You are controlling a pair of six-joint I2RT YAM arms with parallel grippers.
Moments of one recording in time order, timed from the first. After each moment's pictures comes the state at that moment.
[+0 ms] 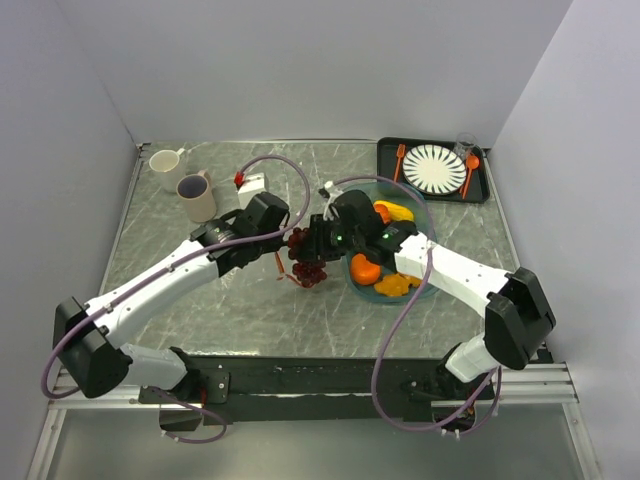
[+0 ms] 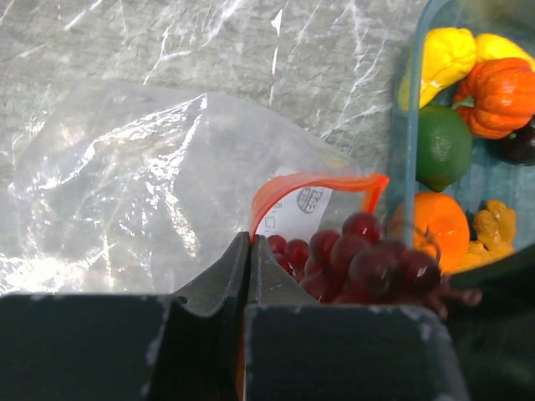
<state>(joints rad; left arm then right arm) -0.77 1.32 1.20 -0.68 -0.48 -0.81 0.75 1.49 1.11 -0.26 -0.28 0.60</state>
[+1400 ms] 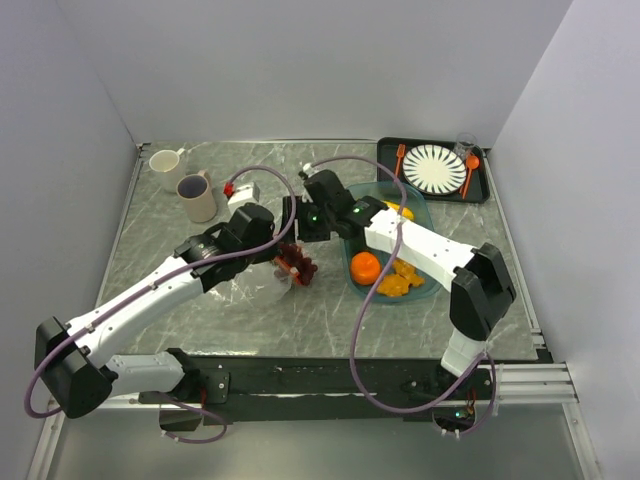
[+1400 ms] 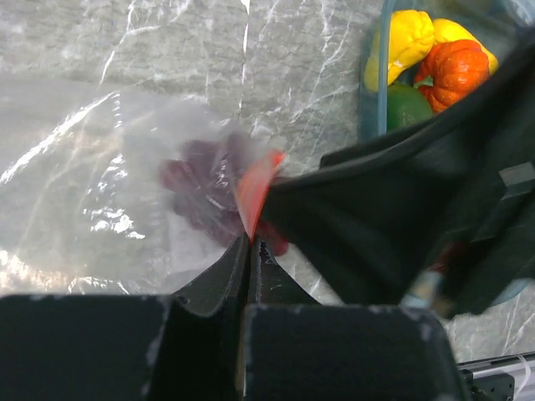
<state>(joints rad) -0.76 1.19 1.07 -0.59 -0.39 -0.84 0.78 1.73 1.46 -0.47 -0.12 0.60</state>
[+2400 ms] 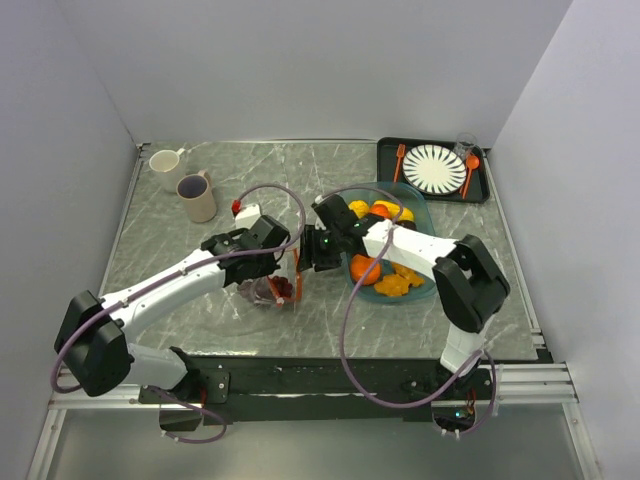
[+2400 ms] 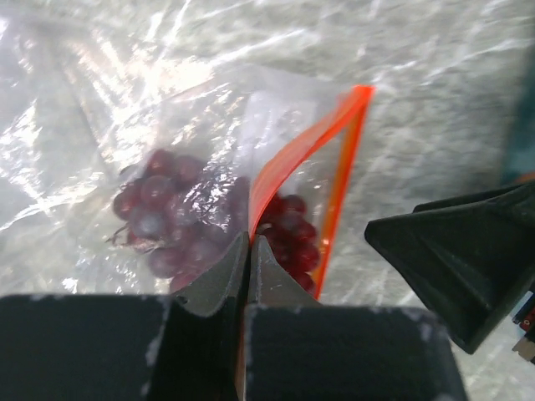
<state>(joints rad) -0.76 1.33 1.02 -0.70 -0.45 -0.92 0.72 1.77 1.23 -0.41 -0.24 0.63</state>
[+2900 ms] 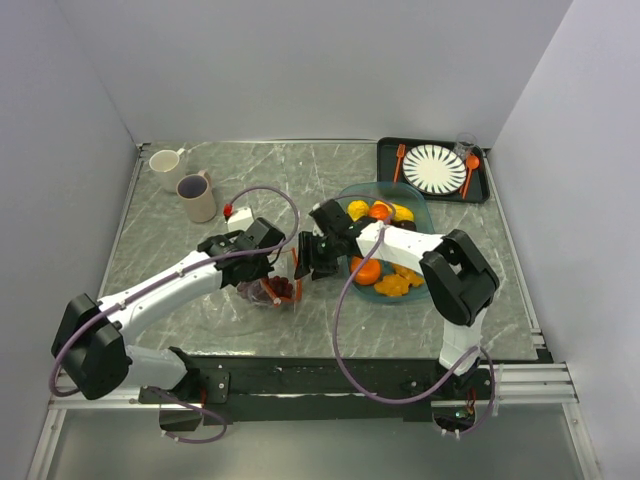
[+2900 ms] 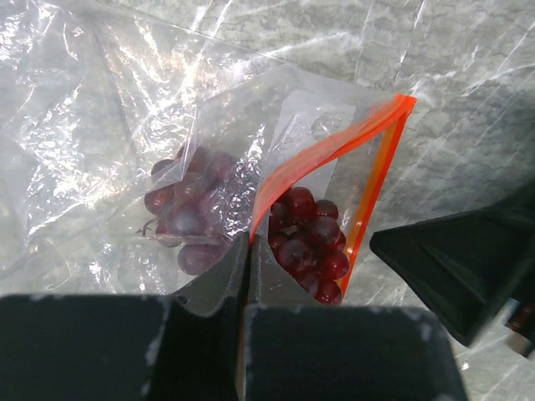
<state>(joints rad) -0.74 1.32 0.99 -0.75 -0.48 -0.97 0.72 1.85 1.23 -0.40 -0.31 0.67</state>
